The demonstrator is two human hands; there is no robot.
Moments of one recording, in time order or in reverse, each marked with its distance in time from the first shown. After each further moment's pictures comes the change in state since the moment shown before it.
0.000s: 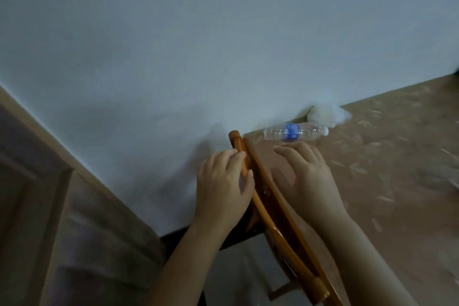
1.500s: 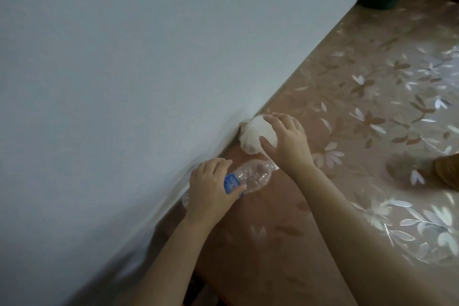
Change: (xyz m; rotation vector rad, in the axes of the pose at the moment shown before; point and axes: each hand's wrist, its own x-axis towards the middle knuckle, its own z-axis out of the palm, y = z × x) left_hand 0.256 -0.026 0.337 -0.190 -0.582 0.257; right_hand 0.200 0.347 0.109 -0.254 0.045 0.598
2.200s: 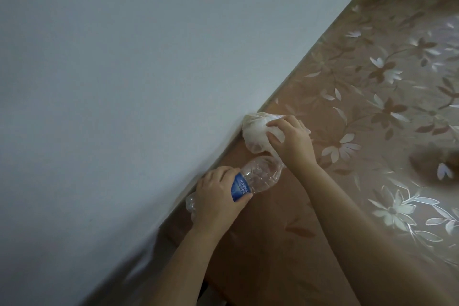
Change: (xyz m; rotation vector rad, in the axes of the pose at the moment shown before) left_hand -0.009 -0.010 0.021 -0.028 -0.099 -0.044; right_hand 0.003 0.019 0.040 0.193 0.024 0.112
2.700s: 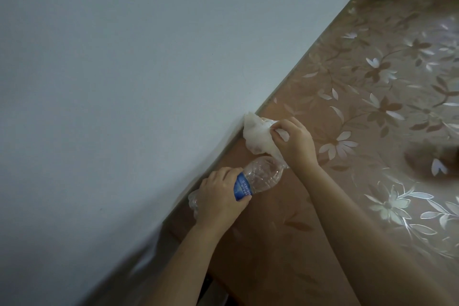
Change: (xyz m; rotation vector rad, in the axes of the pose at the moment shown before) left_hand -0.006 0.004 0.001 0.001 -0.038 -0.006; right_hand -0.011 -0.006 -0.011 0.122 0.058 0.061
